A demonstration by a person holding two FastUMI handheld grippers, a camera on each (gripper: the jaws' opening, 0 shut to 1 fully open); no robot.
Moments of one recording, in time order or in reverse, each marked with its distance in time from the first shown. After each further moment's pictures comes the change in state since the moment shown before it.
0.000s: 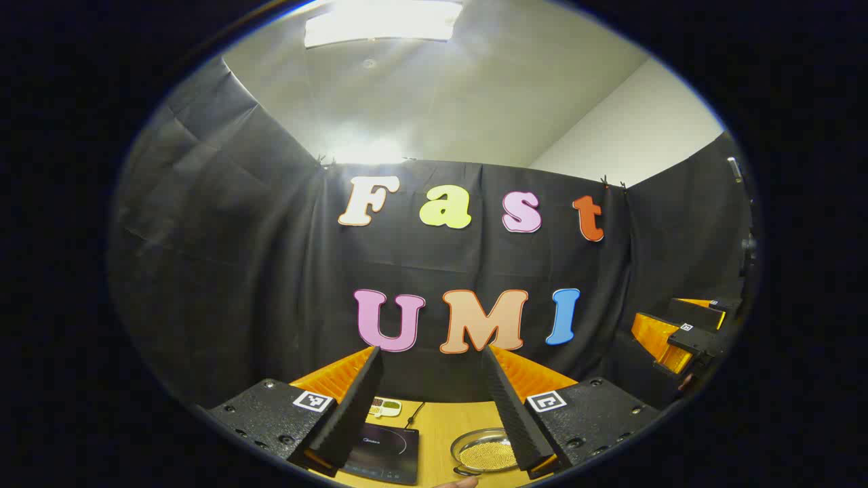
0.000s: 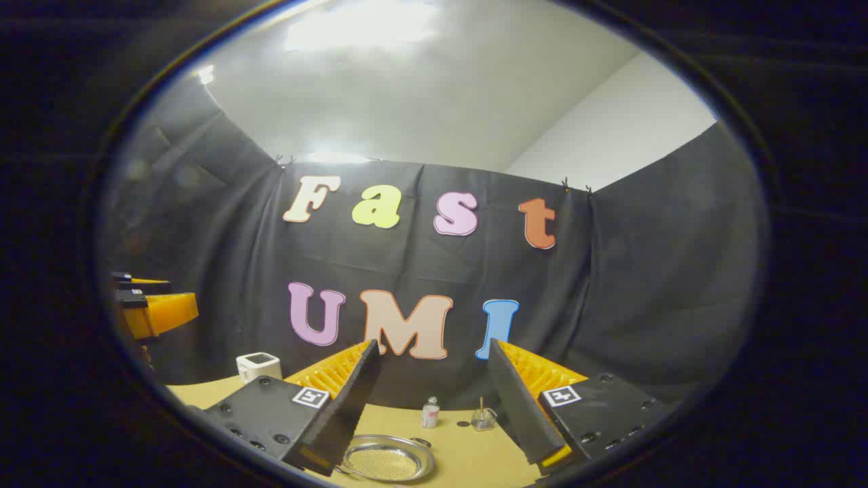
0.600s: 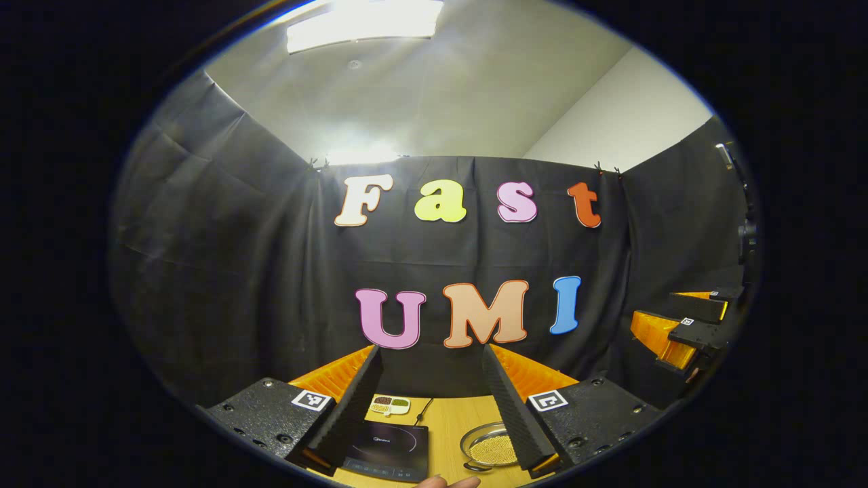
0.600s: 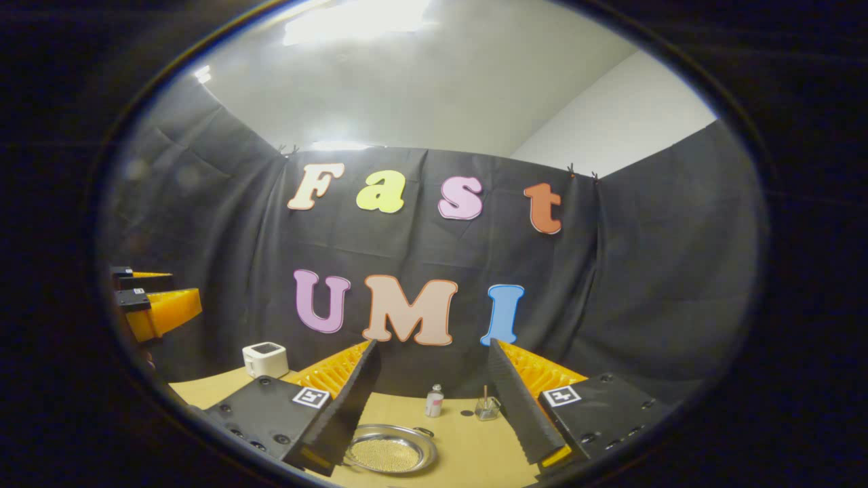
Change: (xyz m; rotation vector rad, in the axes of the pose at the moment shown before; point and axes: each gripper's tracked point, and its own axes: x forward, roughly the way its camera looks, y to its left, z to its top) left arm -0.004 -0.009 0.000 0.068 0.017 -0.005; right arm -0.004 -0.002 -0.016 0.029 0.079 0.022
